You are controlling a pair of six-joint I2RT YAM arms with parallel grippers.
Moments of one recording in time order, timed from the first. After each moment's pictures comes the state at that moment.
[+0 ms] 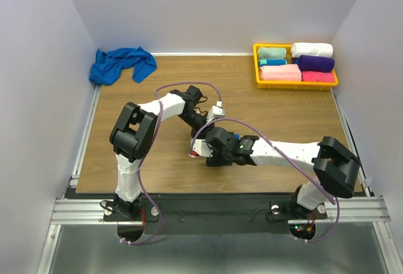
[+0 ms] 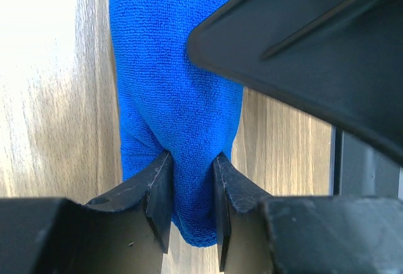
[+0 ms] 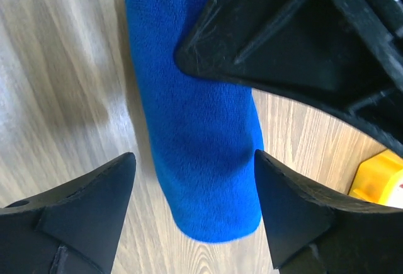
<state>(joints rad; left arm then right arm) -0.56 2.00 1.37 -0.82 0.89 0.78 1.06 1.53 0.93 -0.36 0.29 -0.64</state>
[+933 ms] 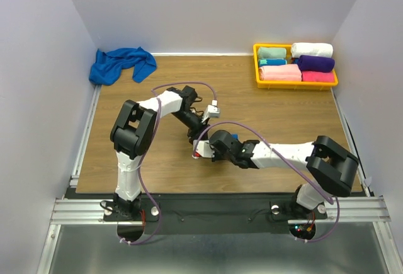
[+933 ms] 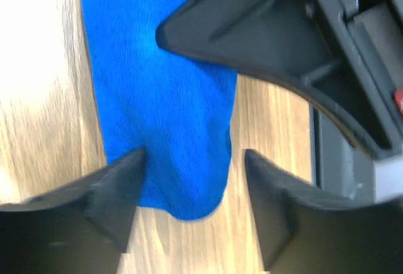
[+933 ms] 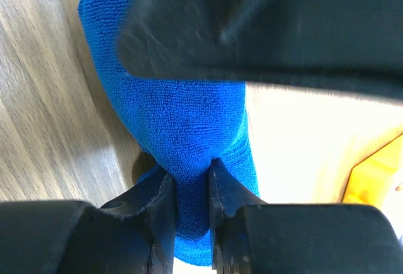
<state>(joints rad) -0.51 2.04 1.41 -0.95 0.98 0.89 1.03 1.57 0.81 -0.14 0.33 -0.70</state>
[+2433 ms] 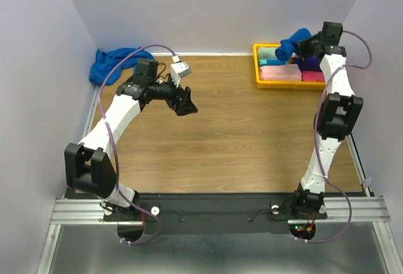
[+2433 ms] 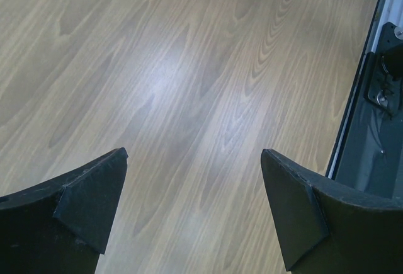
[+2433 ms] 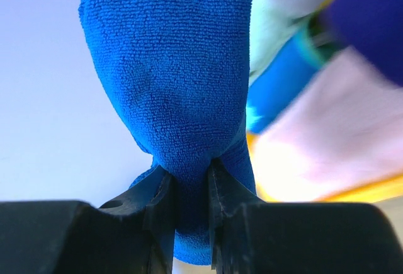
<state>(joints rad) -0.31 1.48 1.31 -0.53 0.83 0.27 -0.20 2.23 2.19 -0.51 -0.26 1.08</state>
